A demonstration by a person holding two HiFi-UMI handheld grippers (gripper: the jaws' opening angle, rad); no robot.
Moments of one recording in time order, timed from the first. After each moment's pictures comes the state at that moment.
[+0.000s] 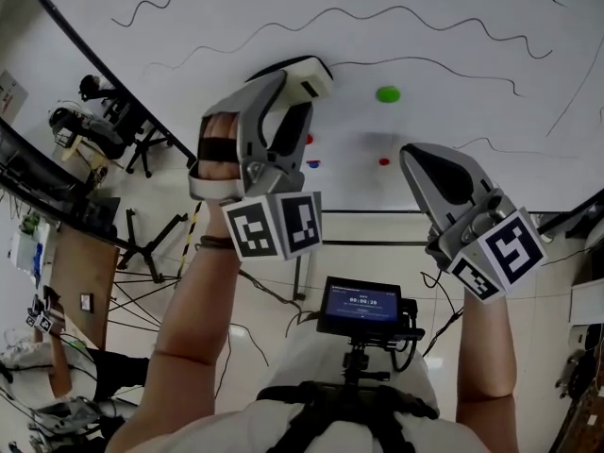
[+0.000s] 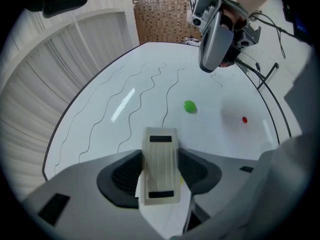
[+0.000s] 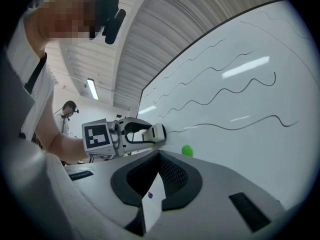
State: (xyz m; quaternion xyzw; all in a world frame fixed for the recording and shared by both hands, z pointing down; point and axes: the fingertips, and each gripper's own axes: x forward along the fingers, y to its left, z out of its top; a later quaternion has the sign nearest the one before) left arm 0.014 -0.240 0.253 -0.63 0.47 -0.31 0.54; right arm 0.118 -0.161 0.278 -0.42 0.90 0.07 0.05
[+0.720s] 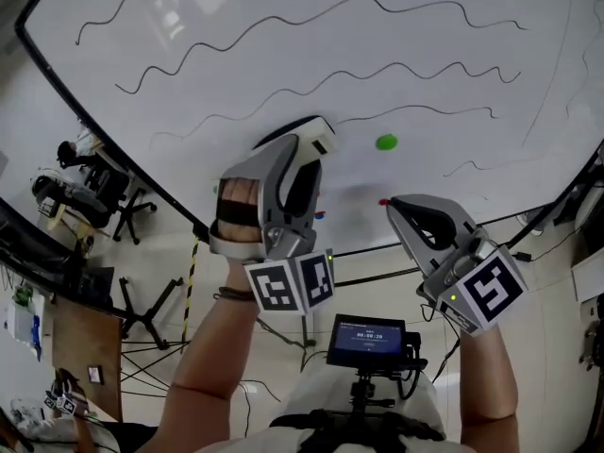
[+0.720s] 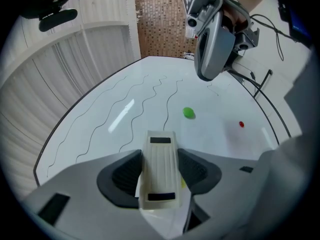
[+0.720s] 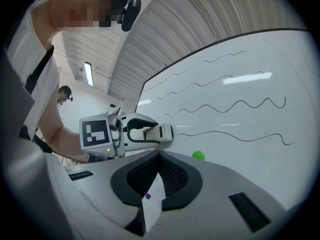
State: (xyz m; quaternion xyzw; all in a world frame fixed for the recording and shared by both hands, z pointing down) left arm 0.018 -0.240 0.246 -0.65 0.42 -0.27 0.57; right arm 0.085 -0.158 0.268 -0.47 0.88 0.11 0.01
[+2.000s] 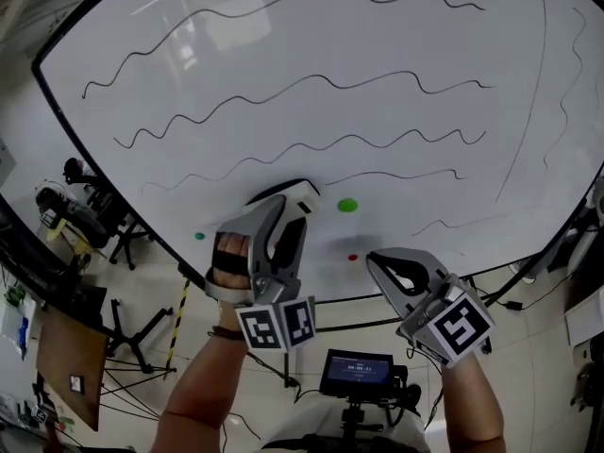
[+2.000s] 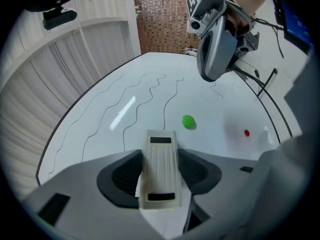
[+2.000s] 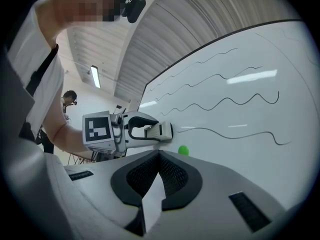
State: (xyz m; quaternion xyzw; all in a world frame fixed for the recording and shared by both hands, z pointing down) left arm 0.061 -0.234 0.245 -0.64 0.44 -0.28 0.56; right arm 0.139 -0.156 0.275 -0.44 0.89 0.11 0.01
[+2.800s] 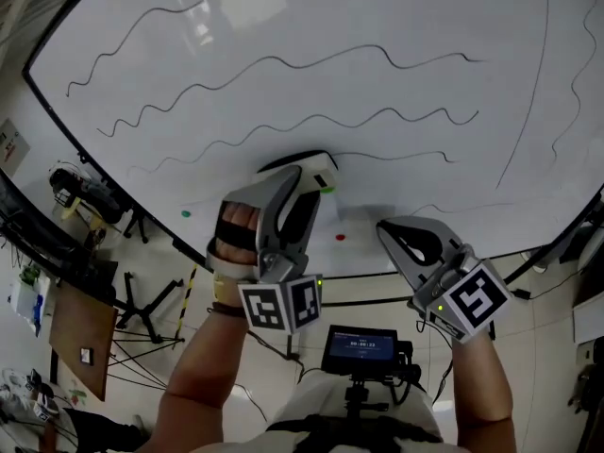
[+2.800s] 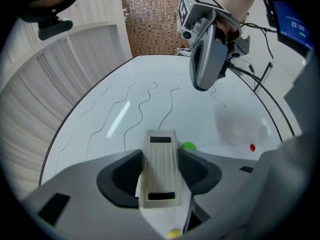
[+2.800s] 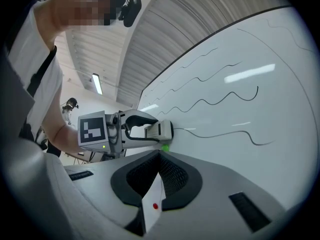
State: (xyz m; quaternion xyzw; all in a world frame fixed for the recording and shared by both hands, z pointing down) left arm 0.136 -0.221 0.240 -0.62 0.42 -0.30 0.60; right arm 0.208 -0.161 0.271 -0.41 0.90 0.11 0.04
